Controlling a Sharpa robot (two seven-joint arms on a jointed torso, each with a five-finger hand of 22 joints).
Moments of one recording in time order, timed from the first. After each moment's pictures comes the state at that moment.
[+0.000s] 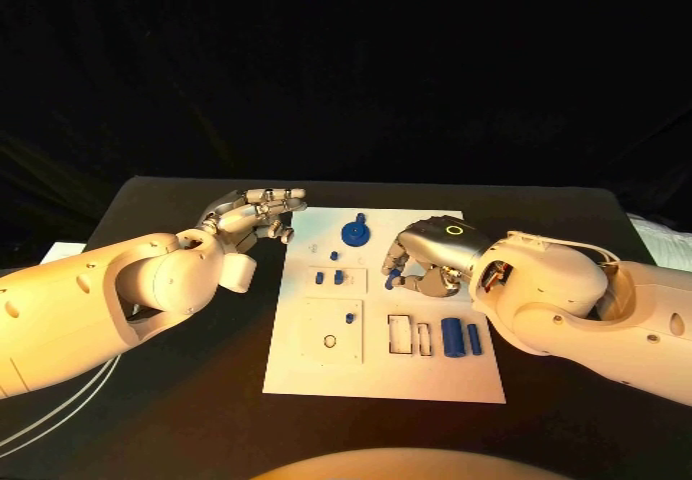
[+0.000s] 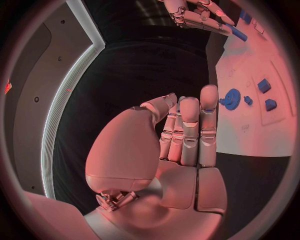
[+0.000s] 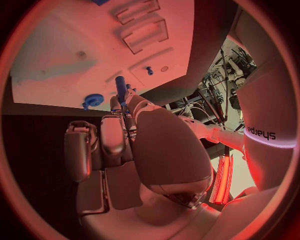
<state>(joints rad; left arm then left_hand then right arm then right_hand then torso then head) 1.17 -0.88 -0.01 1.58 0.08 -0.23 0.27 1.38 -0.13 0.50 -0.03 0.13 1.03 0.17 0.10 0.07 1.17 0.10 0.19 0.09 1.28 0.01 1.03 0.59 0.15 1.24 0.11 0.65 1.07 1.10 -0.98 0.05 1.95 -1.79 -0.15 -0.30 1.54 -0.07 0.34 0.13 0.06 1.17 0.12 0.08 0.09 1.21 0.08 0.08 0.07 1.47 -0.02 1.20 1.07 0.06 1.45 0.09 1.44 1.31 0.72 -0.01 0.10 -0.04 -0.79</state>
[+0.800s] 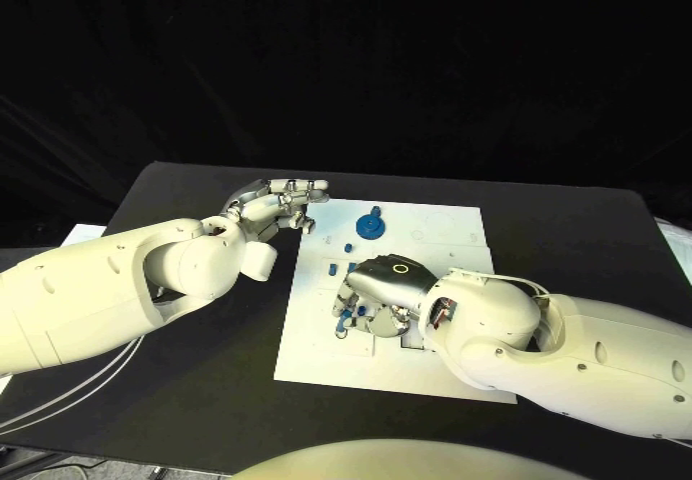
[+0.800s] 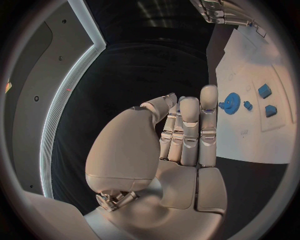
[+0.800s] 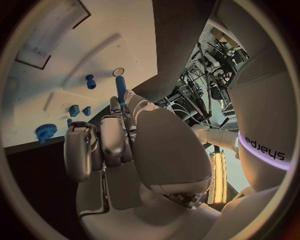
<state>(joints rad) 1.17 -0.87 -0.01 1.58 0.08 -0.23 0.27 1.38 -0.13 0.50 -0.03 0.13 1.03 0.17 0.10 0.07 1.16 0.10 0.19 0.09 1.28 0.01 1.03 0.59 0.15 1.24 0.11 0.65 1.07 1.00 -0.76 0.03 1.88 -1.76 -0.14 -0.25 1.54 -0.07 0.36 0.12 0.07 1.17 0.12 0.08 0.09 1.22 0.09 0.07 0.06 1.47 -0.02 1.20 1.07 0.06 1.44 0.09 1.44 1.31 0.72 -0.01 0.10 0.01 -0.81</state>
